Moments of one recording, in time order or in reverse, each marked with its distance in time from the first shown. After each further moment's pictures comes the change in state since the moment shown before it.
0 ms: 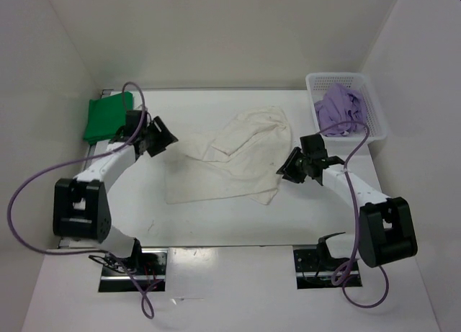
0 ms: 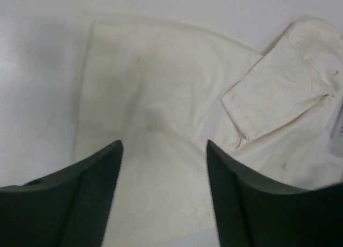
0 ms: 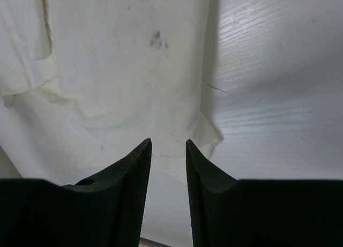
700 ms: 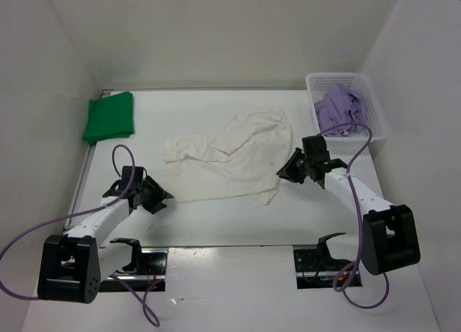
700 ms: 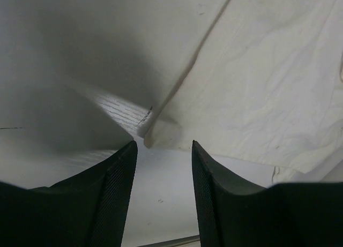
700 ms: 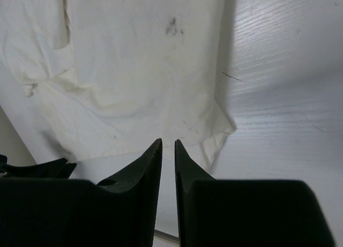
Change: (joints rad) left arm 0.030 -0.499 -0.665 -0.110 0.050 -0.260; right arm -0.003 -0.064 -0.022 0.005 -0.054 0.030
